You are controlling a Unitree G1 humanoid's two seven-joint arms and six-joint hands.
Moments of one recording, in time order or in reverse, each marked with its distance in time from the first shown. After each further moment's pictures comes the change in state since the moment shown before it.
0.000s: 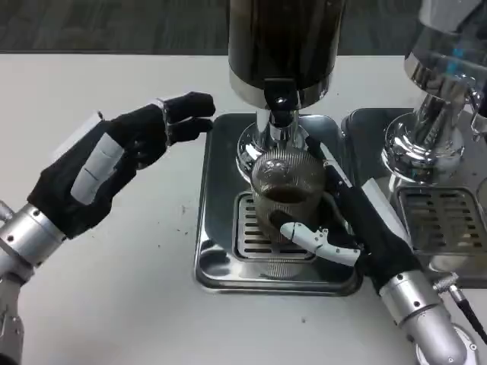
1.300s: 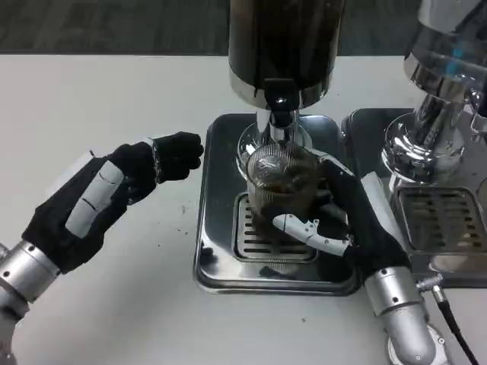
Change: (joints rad) left arm 0.102 0.002 -0.007 -0.032 0.012 0.018 0.050; right arm -0.084 0.051 0.040 0.177 -0.097 -0.064 -0.270
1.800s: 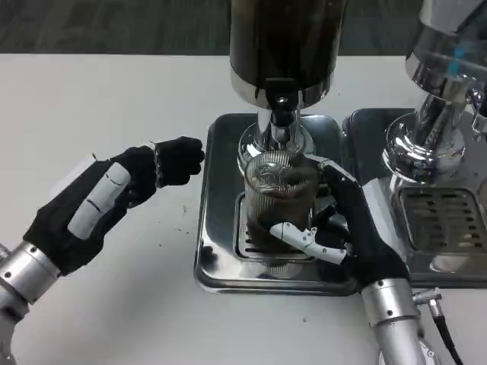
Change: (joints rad) left arm 0.000 0.001 0.000 0.006 0.030 -0.003 0.009; right arm 0.023 0.013 0.025 0.022 -0.080 -0.041 -0.153
